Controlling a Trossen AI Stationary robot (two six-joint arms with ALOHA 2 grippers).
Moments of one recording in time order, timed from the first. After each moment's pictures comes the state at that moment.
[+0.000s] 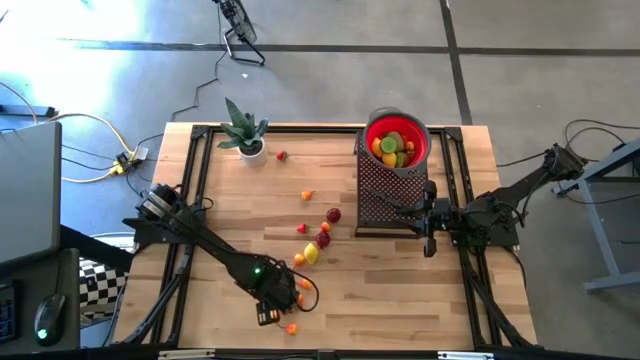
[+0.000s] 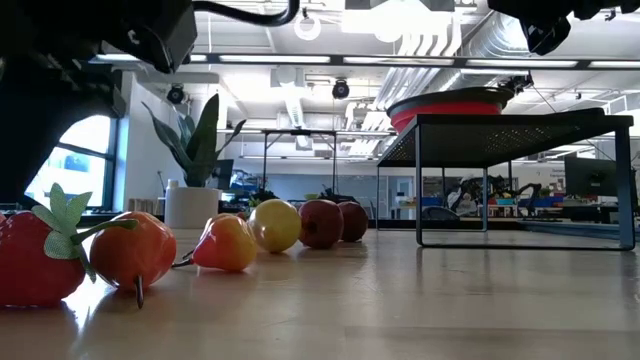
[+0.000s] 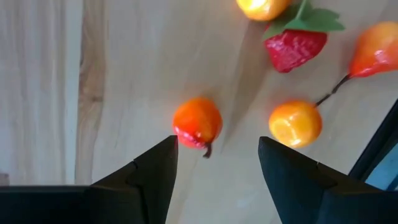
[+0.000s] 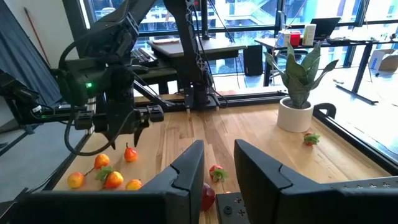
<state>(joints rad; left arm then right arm) -0.58 1.85 1.35 -0.90 0.10 -0.84 0.52 0.64 0.43 0.12 0.61 0.13</state>
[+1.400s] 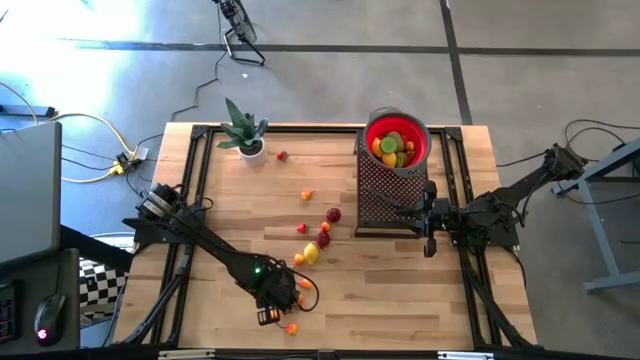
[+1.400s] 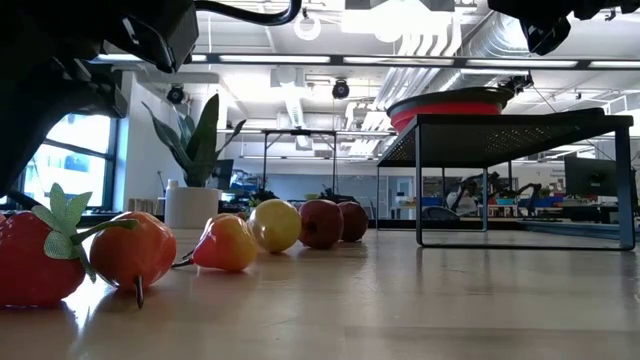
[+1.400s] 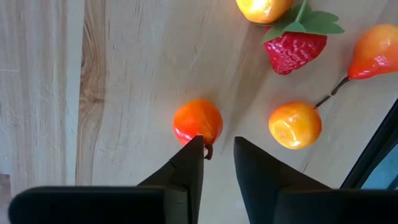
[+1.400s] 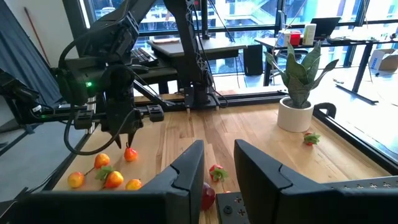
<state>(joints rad) -0.58 1.85 1.35 -0.90 0.09 -0.84 0.52 0.64 0.43 0.12 0.61 0.13</state>
